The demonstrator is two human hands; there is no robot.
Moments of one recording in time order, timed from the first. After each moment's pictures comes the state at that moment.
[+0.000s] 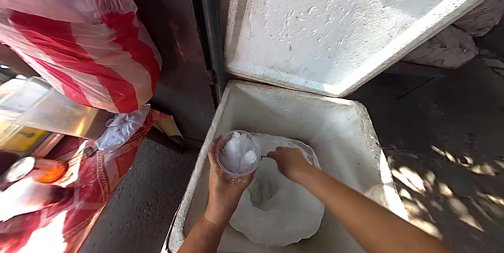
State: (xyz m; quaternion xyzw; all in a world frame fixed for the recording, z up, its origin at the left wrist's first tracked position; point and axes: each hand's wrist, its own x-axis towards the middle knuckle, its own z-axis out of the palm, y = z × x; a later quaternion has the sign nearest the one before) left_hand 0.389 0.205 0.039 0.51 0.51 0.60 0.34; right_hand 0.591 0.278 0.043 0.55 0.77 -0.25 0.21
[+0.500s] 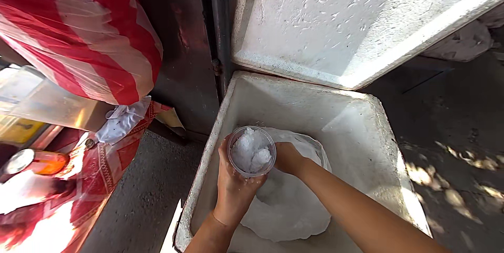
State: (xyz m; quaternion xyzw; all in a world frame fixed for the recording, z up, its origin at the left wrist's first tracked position) left_hand 0.392 0.200 0.037 0.54 0.51 0.59 0.31; right_hand 0.566 0.287 0.020 0.49 0.80 -0.28 0.19
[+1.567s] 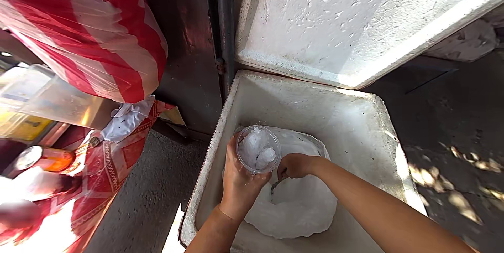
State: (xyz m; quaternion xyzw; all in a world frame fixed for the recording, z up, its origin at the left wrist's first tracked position) left_hand 0.391 0.203 0.032 0.56 0.52 0.55 0.32; right_hand 0.599 0.296 -0.010 0.39 0.76 -0.40 0.34
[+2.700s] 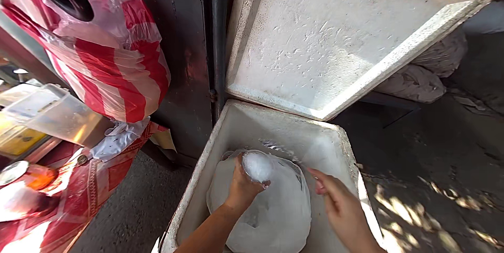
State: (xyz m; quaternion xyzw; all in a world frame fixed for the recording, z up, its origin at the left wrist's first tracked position) left_hand 0.435 0.231 0.031 0.50 0.51 0.45 0.53; right_hand 0.668 0.170 0.083 0.60 0.72 -0.08 -0.34
